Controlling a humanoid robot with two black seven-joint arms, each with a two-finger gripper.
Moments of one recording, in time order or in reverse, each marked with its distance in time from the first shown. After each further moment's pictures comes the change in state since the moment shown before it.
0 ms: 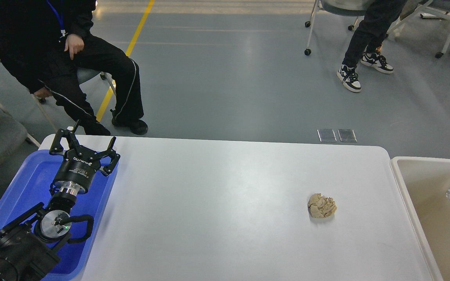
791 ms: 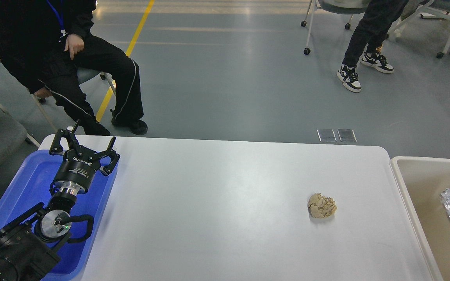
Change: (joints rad) left arm 0.000 0.000 0.000 0.000 0.000 0.000 0.000; right arm -0.009 0.087 0.077 -0.004 0.005 -0.163 -0.008
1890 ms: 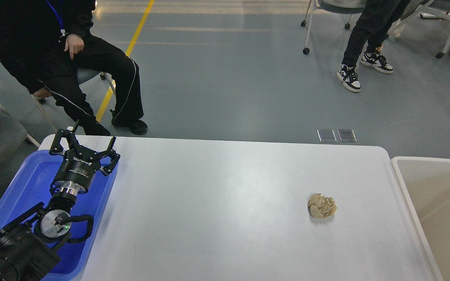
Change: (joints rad) left arm -0.001 0.000 0.000 0.000 0.000 0.000 0.000; right arm 0.037 -0.017 0.198 0.008 0.019 0.105 0.002
